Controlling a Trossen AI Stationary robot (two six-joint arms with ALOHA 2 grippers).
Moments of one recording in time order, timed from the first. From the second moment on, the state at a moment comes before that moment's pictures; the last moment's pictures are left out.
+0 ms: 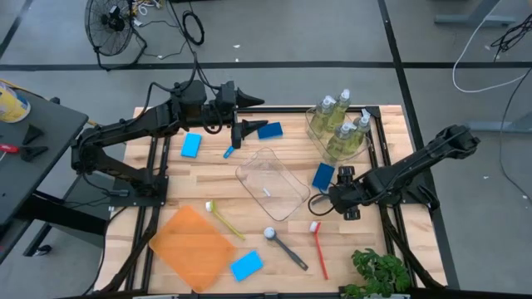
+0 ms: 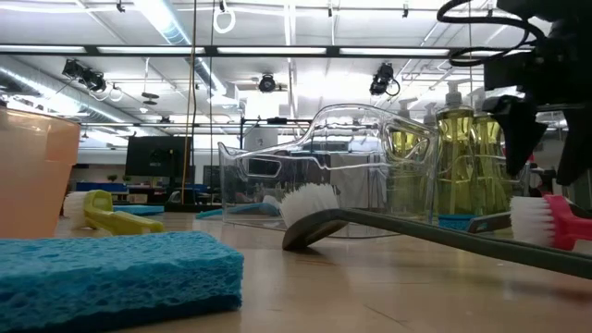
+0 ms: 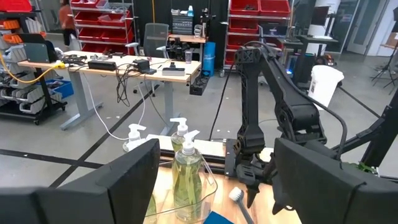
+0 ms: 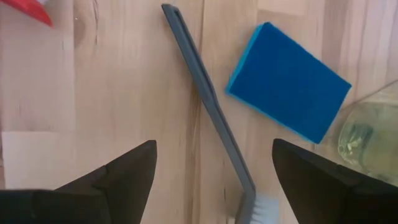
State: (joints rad) left arm 0.24 1.35 1.43 -0.14 0.08 -0.03; right arm 0.41 1.23 0.71 -0.92 0.27 0.30
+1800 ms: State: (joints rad) left arm 0.24 1.35 1.43 -0.14 0.10 -0.03; right arm 0.36 1.52 0.71 -0.90 0.23 0.52
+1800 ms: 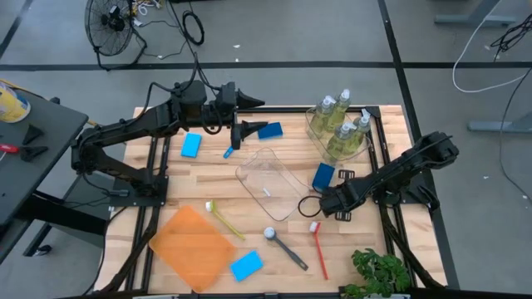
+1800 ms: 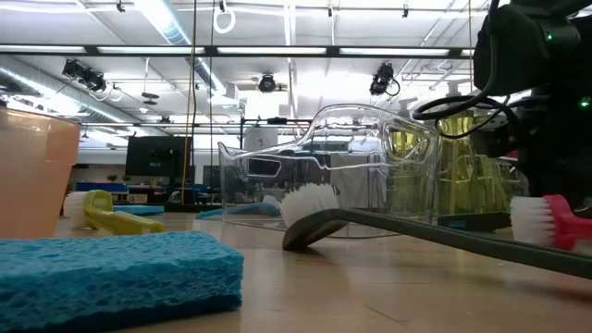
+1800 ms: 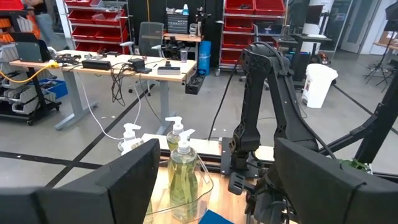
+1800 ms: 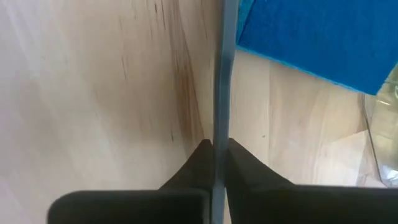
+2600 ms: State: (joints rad) left arm 0.24 1.35 1.43 -0.14 0.10 -0.03; right arm 0.36 1.34 0.90 -1.19 0.19 0.70
